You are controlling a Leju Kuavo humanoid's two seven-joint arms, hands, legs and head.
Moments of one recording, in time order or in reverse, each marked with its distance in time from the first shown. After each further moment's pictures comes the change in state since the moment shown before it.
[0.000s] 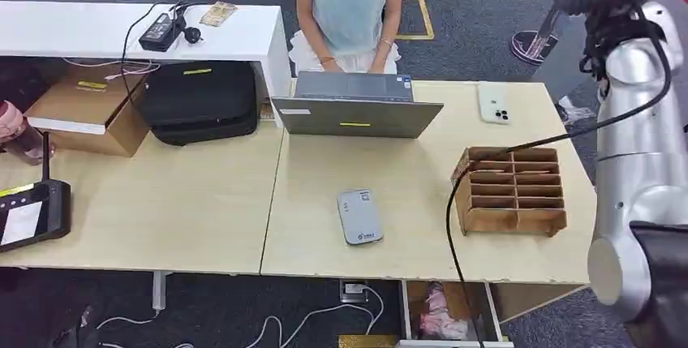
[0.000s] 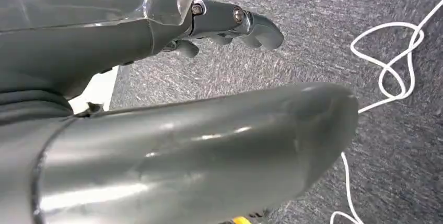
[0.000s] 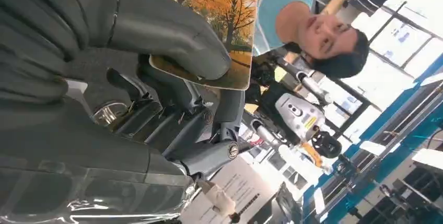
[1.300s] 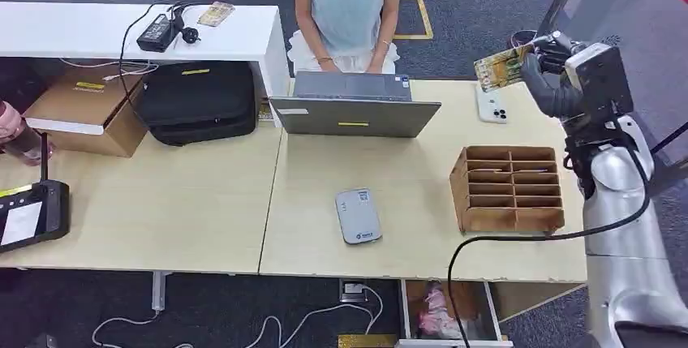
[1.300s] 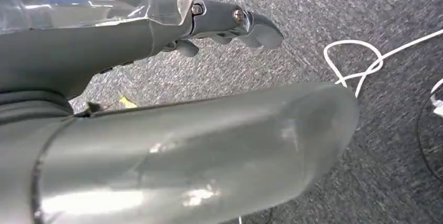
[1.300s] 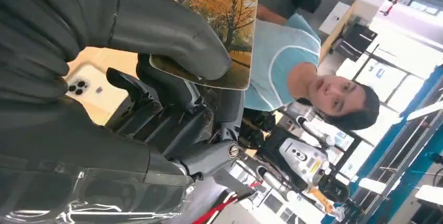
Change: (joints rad) left arm 0.038 -0.058 0.206 -0.024 0.258 0.176 -0.198; right arm 0.469 -0.030 -0.065 -0.372 -0.193 0.057 -0.033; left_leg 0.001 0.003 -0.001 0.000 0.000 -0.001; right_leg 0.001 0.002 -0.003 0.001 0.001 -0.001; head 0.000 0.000
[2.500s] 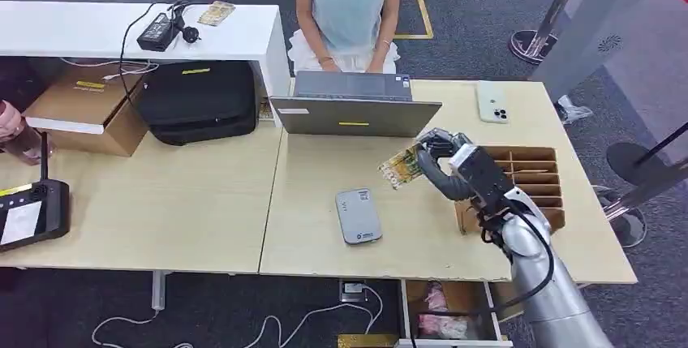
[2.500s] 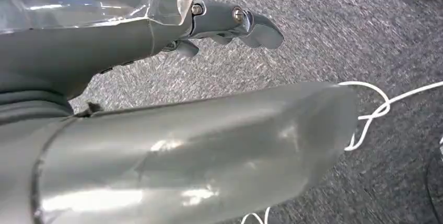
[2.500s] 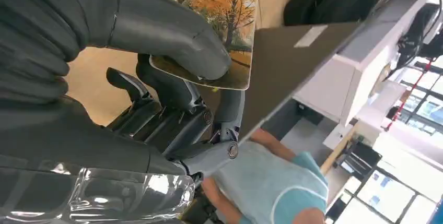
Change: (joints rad) left arm 0.114 0.040 -0.023 -0.016 0.057 -0.039 -0.034; right arm 0.225 0.126 0.244 -0.040 0.035 0.050 -0.038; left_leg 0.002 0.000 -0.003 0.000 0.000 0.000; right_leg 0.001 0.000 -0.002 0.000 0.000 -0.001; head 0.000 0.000
